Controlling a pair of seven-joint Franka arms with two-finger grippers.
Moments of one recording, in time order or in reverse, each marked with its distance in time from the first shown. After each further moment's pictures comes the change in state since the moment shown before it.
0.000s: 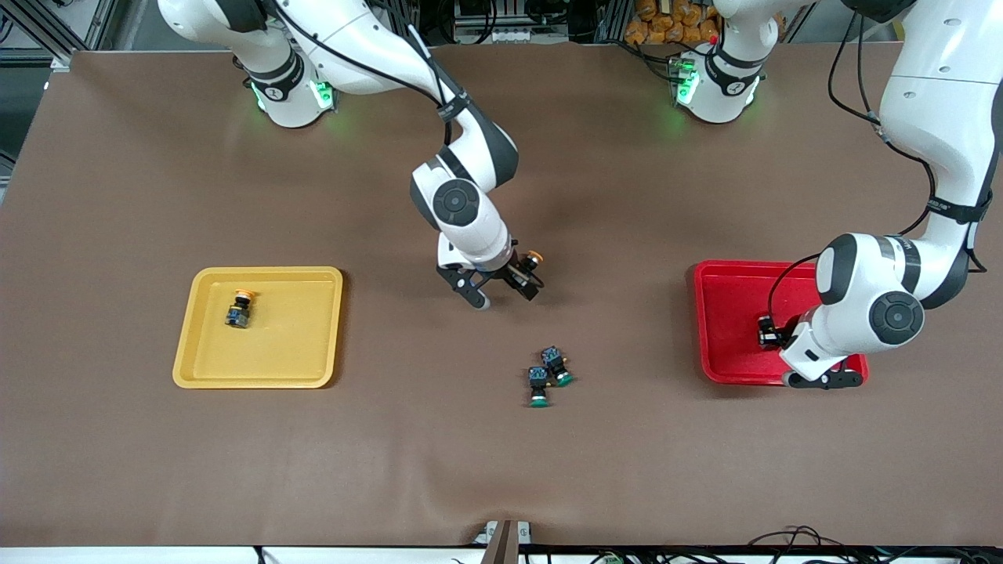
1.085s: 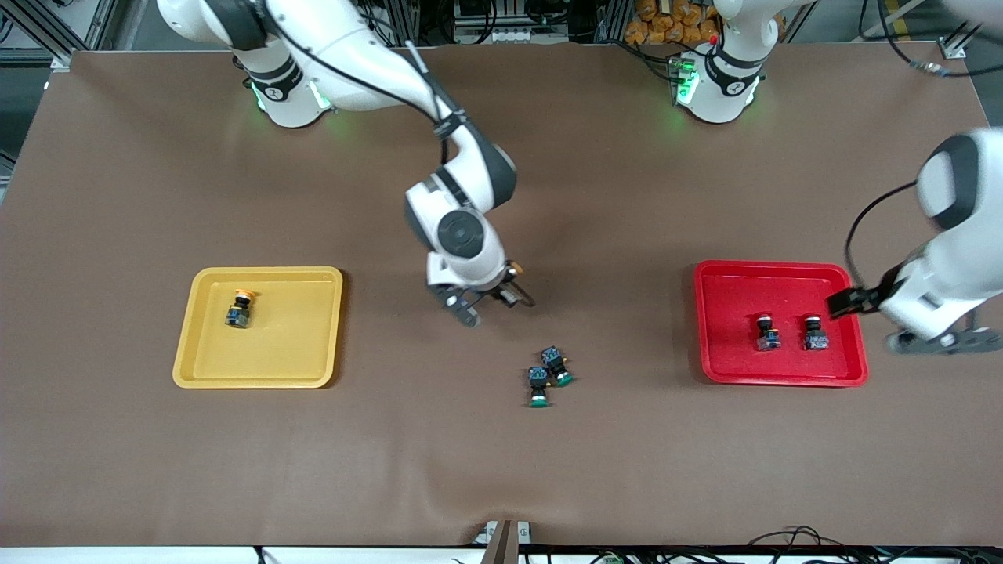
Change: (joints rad) left arm 0.067 -0.404 -0.010 0.036 -0.127 -0.267 0.173; right arm -0.104 0.037 -0.040 0.197 -0.058 -0.400 -0.081
